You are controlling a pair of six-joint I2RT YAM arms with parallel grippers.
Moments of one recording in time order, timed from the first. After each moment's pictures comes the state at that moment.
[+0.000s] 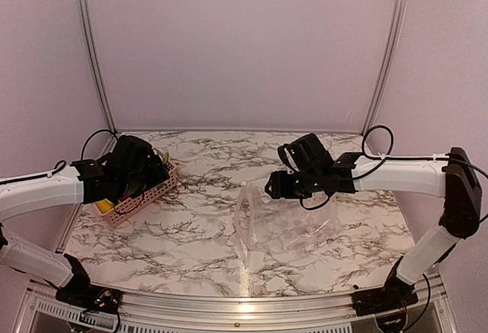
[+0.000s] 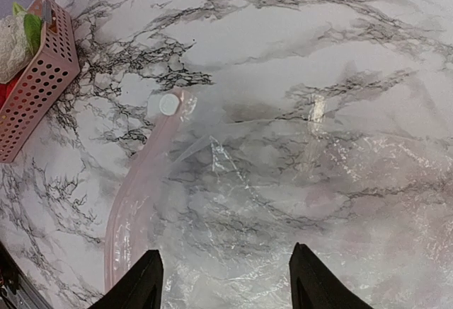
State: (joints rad) left arm -0.72 1.26 0.83 -0.28 -0.43 -0.96; right arm 0.79 1.58 1.05 -0.29 0.05 0.59
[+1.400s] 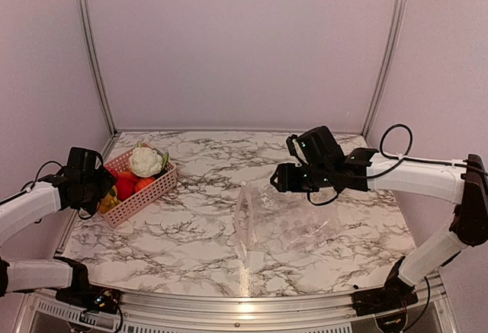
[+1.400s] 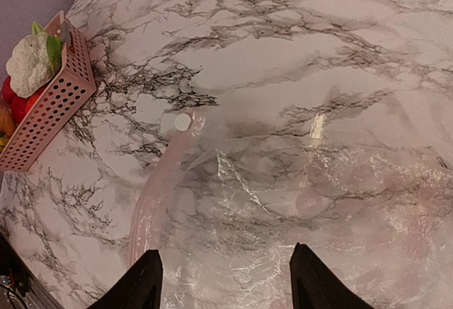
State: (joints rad) left arm -0.14 1.05 0.59 -0.37 -0.27 -1.03; right arm 0.79 1.47 1.05 -0.34 0.09 0.59
